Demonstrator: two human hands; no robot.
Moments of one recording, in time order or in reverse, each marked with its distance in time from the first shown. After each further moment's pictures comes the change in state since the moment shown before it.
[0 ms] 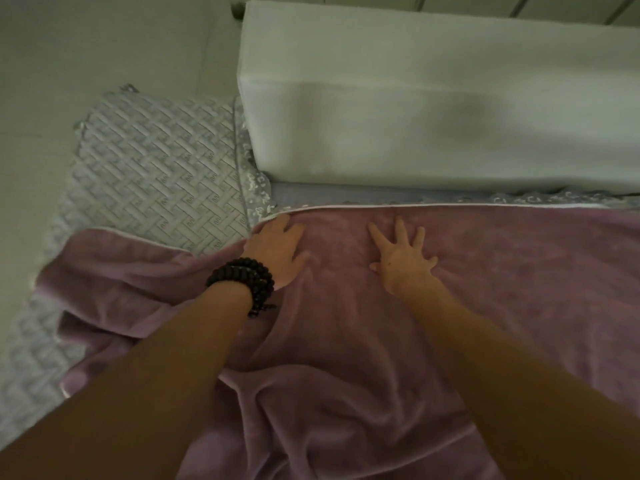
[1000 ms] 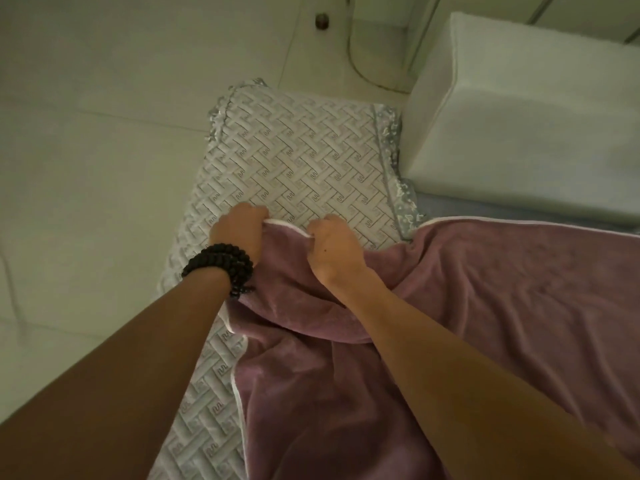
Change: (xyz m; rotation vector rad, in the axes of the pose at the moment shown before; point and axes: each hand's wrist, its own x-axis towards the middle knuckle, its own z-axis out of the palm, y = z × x) left_hand -0.071 -0.288 -0.035 -0.072 0.334 -0.256; right_hand -0.037 -0.351 0.070 0.153 0.332 -0.425
